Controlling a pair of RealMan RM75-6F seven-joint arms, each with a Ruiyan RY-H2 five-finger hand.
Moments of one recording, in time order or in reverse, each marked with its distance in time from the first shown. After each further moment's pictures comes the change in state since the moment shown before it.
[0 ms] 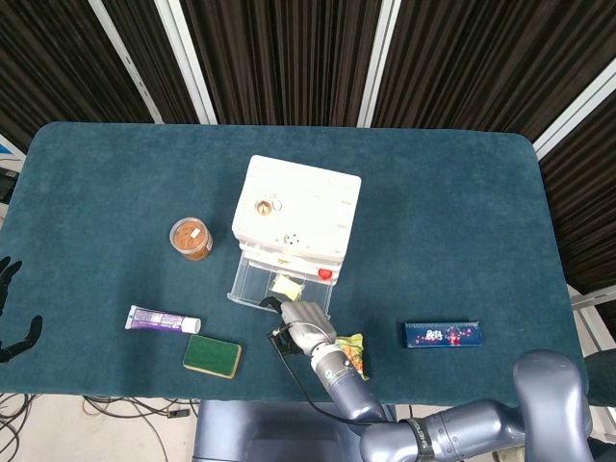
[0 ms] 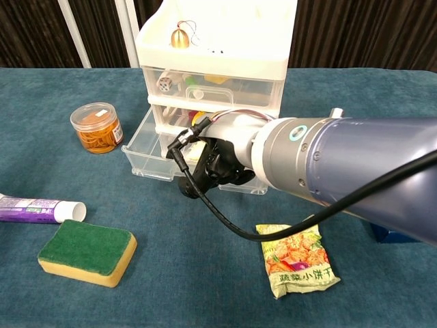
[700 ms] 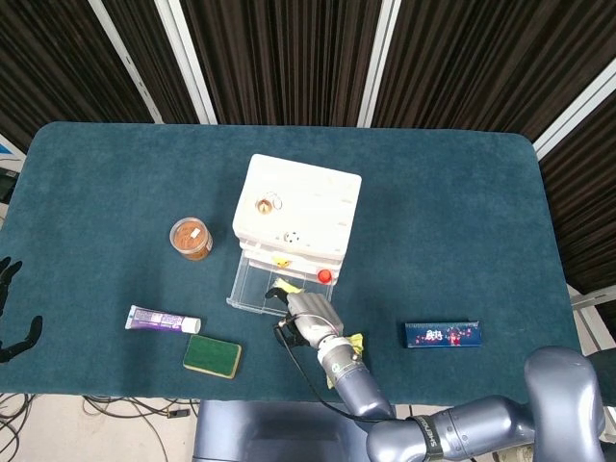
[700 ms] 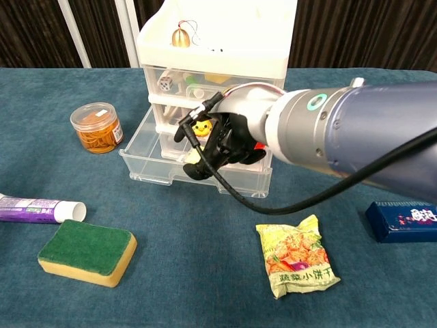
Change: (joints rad) left arm -0.001 -0.001 0.002 0.000 -0.001 -0.005 0.000; right arm 0.010 0.069 0.019 -0.051 0.005 0.044 0.012
